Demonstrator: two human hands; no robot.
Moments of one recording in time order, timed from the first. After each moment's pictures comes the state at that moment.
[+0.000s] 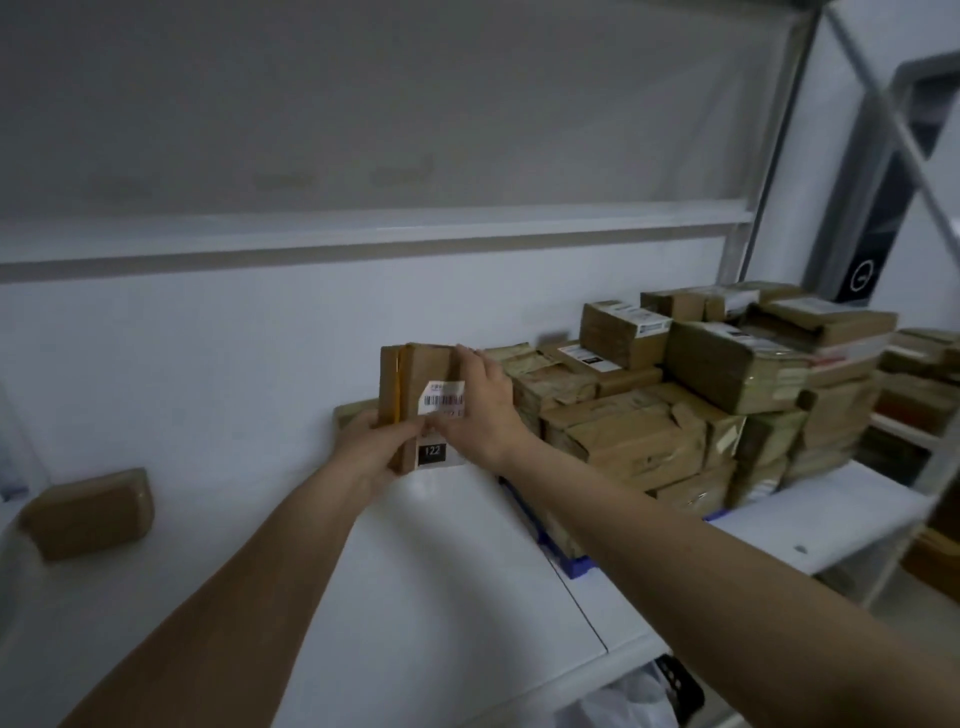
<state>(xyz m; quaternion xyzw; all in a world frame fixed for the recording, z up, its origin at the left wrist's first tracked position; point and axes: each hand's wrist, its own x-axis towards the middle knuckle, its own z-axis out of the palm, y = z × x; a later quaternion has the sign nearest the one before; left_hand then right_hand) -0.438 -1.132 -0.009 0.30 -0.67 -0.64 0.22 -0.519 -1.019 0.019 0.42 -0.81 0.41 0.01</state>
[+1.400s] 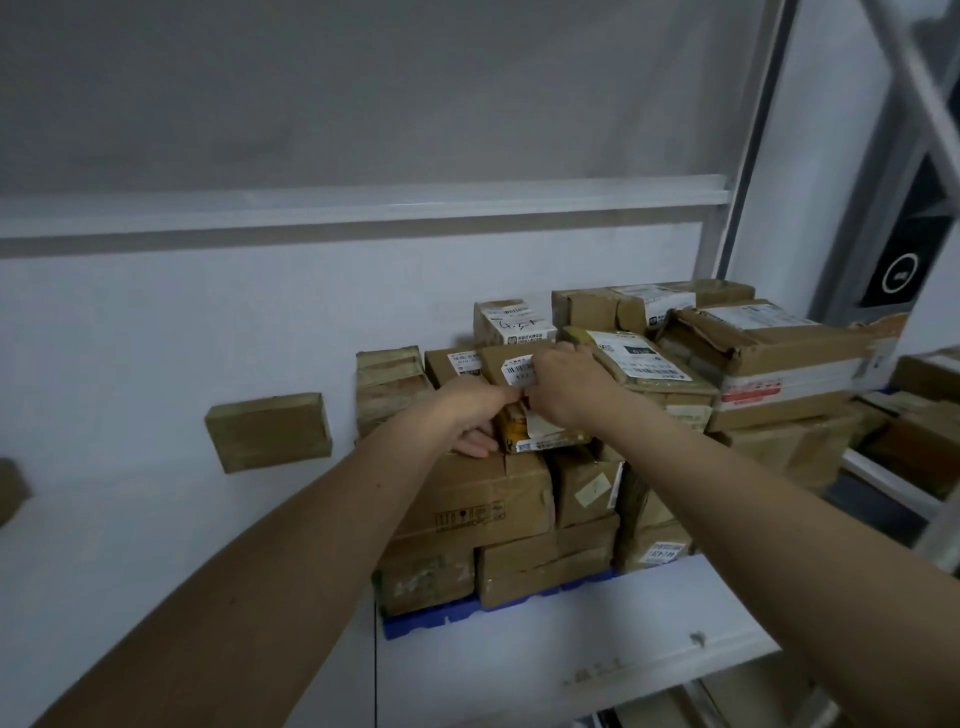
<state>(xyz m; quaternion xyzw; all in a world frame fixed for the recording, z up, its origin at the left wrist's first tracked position) -0.733 -0.938 0.013 0.36 -0.78 -0.51 0.06 -0.804 -0.834 0.040 0.42 -0.90 0.09 0.03</state>
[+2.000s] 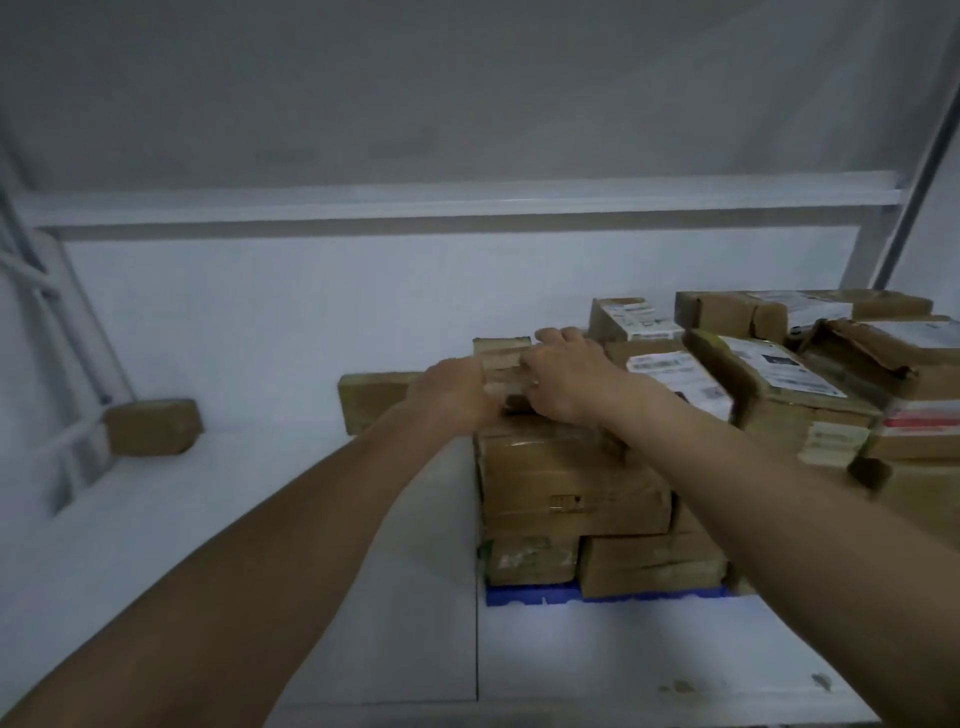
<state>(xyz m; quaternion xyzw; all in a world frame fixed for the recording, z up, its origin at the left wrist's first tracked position) -0.624 -1.001 0.018 0.40 -0.90 -0.09 0.12 -0.728 -0.906 0.047 0.57 -0.82 0.01 0.08</state>
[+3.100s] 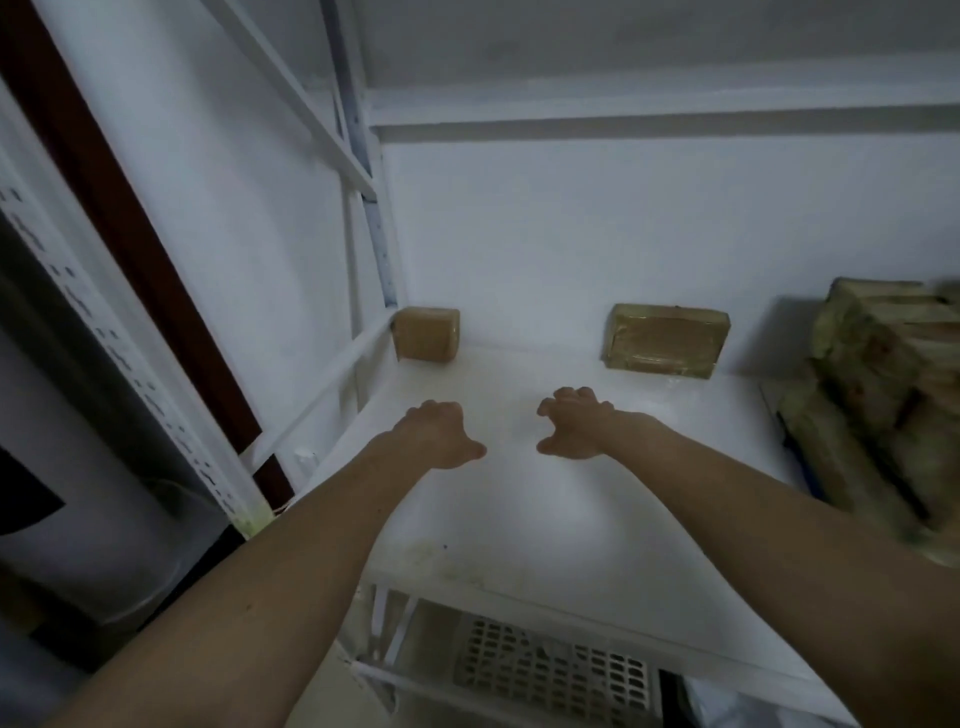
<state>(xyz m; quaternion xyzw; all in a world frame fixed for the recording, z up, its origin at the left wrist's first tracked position) -0.243 -1.189 -0.071 0.57 -0.81 -0.15 -0.07 -0.421 -1.145 -0.080 0.65 -0.74 -0.06 -0.13</state>
